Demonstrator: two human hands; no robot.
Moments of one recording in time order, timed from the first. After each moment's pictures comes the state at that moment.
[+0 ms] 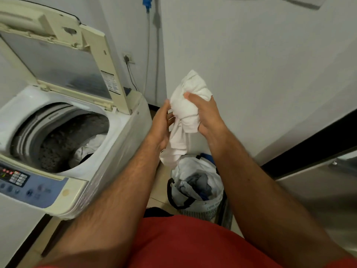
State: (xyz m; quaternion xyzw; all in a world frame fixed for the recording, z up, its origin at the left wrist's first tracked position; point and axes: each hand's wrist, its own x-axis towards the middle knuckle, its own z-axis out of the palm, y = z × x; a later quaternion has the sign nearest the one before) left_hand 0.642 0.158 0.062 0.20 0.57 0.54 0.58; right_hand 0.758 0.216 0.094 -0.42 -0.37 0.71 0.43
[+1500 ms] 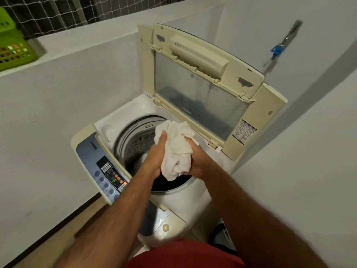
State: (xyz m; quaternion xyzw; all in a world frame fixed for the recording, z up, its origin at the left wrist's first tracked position) left_hand 0.286 0.048 0.040 0.04 0.63 0.62 0.46; right_hand 0.390 0.129 0.052 -0.43 -0.34 0.84 0.02
